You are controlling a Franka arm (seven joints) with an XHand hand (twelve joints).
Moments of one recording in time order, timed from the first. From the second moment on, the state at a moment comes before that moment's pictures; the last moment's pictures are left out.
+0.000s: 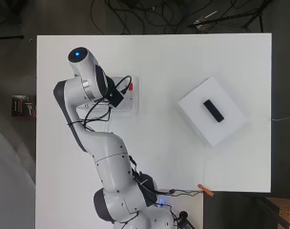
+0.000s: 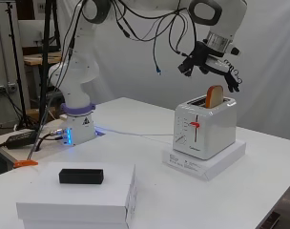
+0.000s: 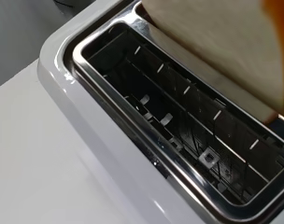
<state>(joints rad) 0.19 0.35 0.16 -1.46 -0.08 1.45 -1.40</state>
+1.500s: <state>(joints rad) 0.07 0.36 -0.15 -1.83 0.11 1.89 -1.13</state>
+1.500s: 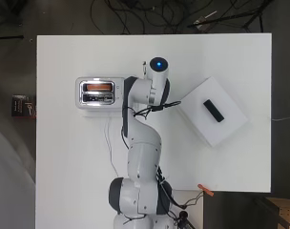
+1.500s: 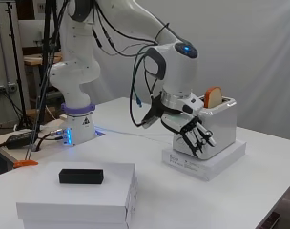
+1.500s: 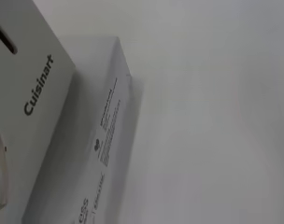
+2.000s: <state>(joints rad) 0.06 0.40 -0.14 -1.95 0.02 1.97 -1.06</state>
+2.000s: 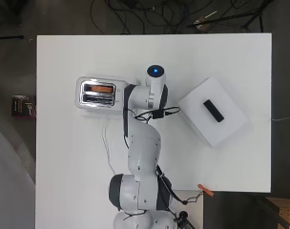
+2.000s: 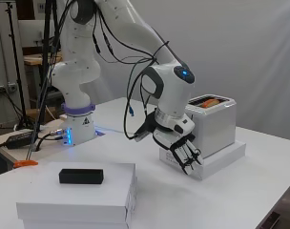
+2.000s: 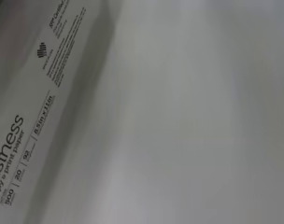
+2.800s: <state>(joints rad) 0.06 -0.22 -0.02 -1.90 -0.13 1.71 -1.02</state>
